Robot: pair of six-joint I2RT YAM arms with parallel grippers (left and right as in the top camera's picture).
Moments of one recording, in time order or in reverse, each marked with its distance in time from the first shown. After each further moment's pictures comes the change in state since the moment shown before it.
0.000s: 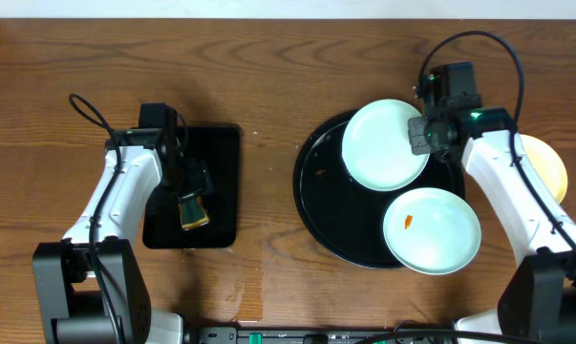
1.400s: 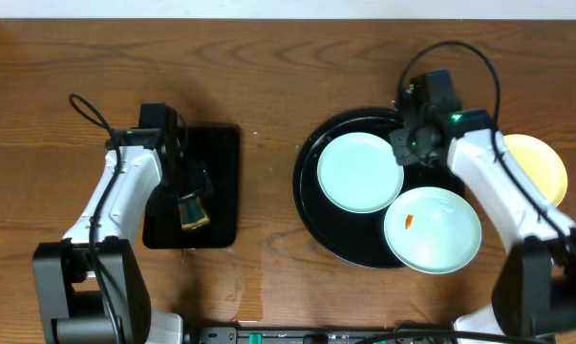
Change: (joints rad) left arm 0.000 0.000 0.000 0.000 0.000 0.000; right arm 0.003 0.080 -0.017 -0.026 -0.180 -0.015
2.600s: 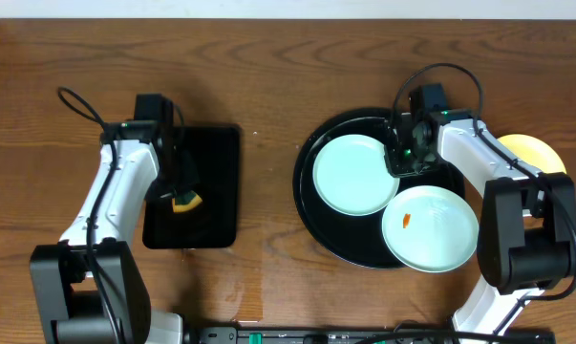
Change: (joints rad) left arm 0.002 0.000 0.051 -0.023 -0.047 -0.043; right arm -0.027 0.203 -0.018 0.040 -0.159 0.009
